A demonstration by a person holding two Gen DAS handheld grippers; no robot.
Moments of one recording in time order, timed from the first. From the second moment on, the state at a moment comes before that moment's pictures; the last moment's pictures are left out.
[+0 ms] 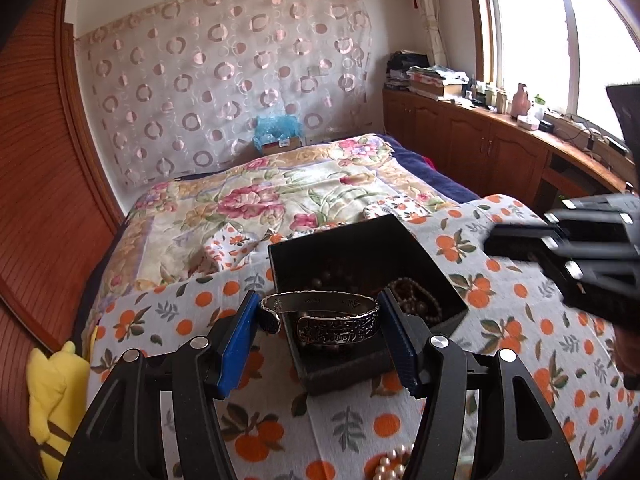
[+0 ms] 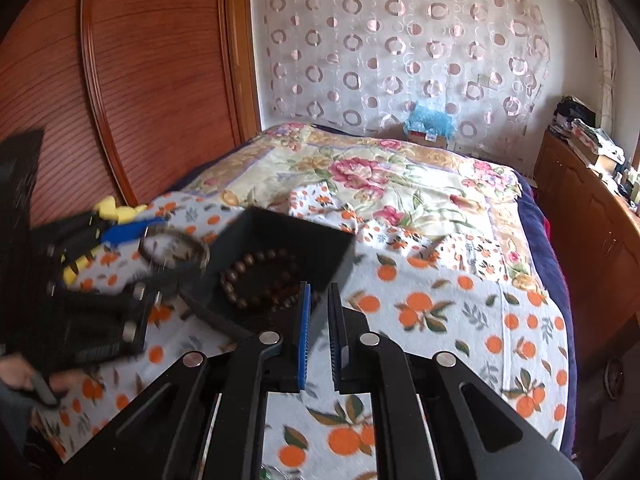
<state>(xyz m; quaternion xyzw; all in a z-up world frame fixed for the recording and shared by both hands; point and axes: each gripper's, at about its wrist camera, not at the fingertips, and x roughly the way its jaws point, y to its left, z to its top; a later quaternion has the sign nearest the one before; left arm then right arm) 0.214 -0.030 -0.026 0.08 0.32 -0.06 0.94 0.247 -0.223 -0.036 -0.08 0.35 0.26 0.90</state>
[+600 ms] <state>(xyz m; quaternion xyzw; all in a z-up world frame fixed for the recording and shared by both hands) 0.256 -0.044 -0.049 0.09 0.35 -0.05 0.93 0.222 -0.267 -0.087 -0.06 0.38 0.26 0.89</state>
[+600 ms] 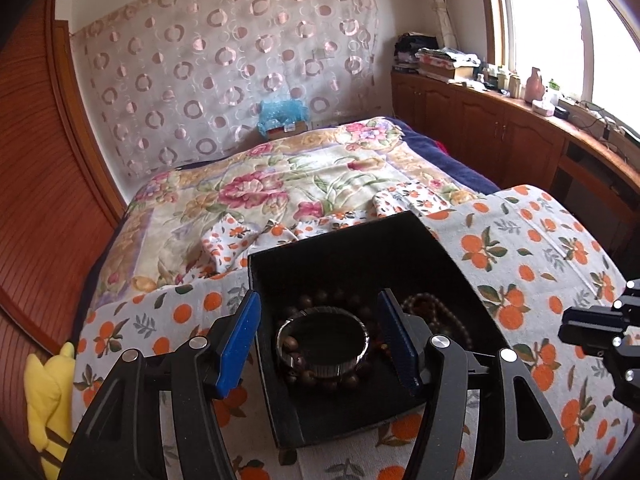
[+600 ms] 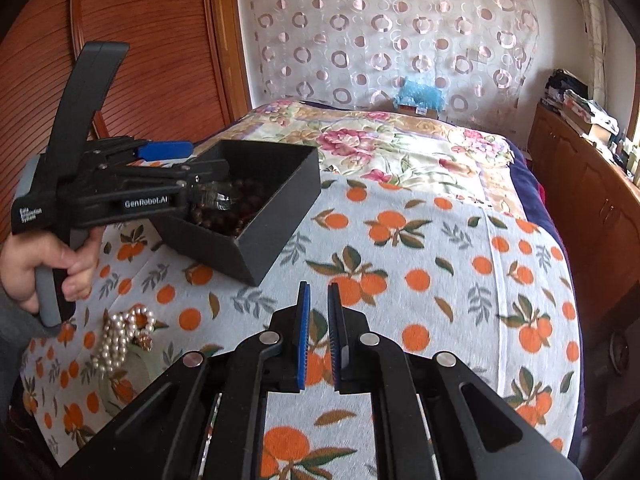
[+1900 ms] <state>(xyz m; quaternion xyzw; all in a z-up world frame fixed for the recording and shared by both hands) 0.096 -0.027 -0.070 0.05 0.35 -0.12 0.93 0.169 -0.233 -0.117 -0.14 0.42 0.31 0.84</state>
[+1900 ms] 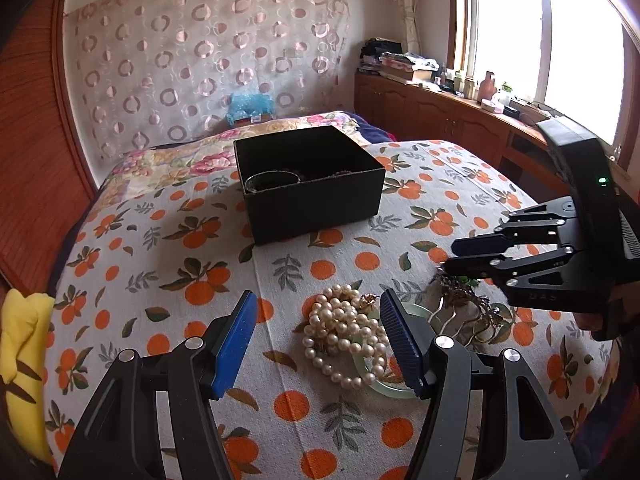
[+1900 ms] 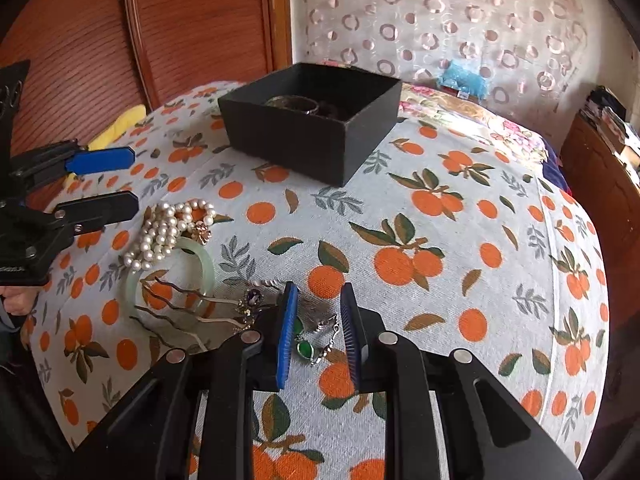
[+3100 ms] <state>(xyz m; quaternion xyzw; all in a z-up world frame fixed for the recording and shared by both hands) 0.101 -0.115 -0.087 0.09 0.39 -0.22 0.89 0.132 -0.318 -0.069 -0.10 0.35 0.23 0.90</state>
